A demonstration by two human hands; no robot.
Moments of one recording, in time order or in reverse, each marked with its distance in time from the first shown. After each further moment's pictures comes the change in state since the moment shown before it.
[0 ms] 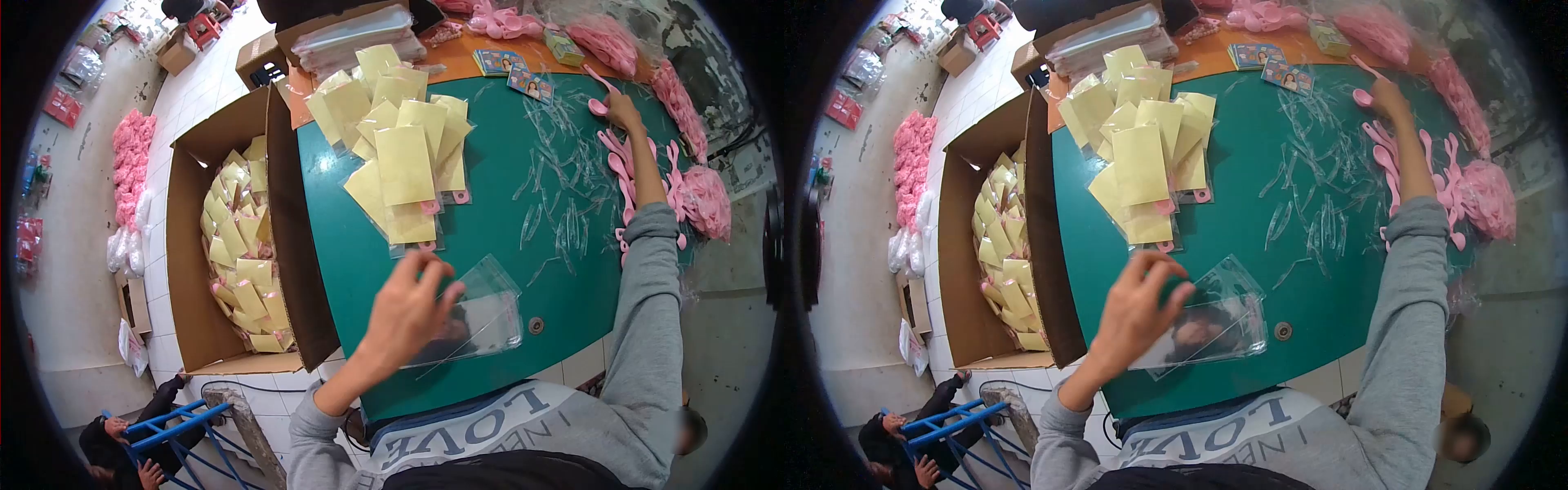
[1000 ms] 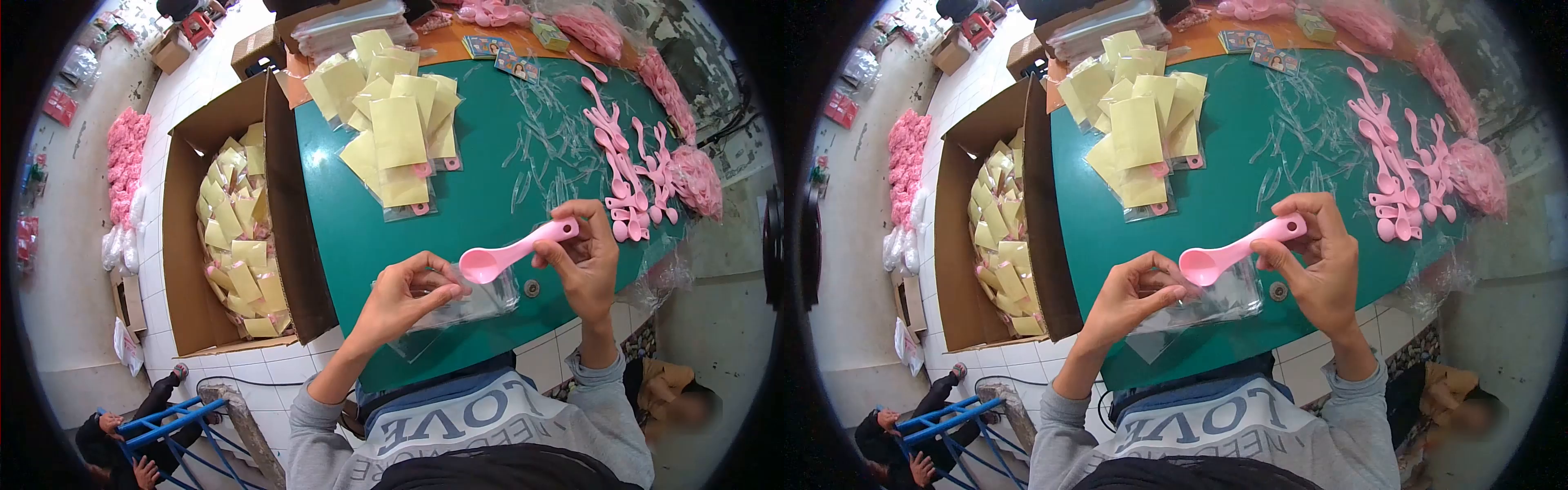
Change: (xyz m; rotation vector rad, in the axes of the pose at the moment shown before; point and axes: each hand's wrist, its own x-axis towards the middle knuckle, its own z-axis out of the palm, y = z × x) left_hand -0.033 0.007 -0.010 -0.985 -0.340 -0.398; right_hand -0.352 -0.192 -0.103 1.502 -0.043 -0.186
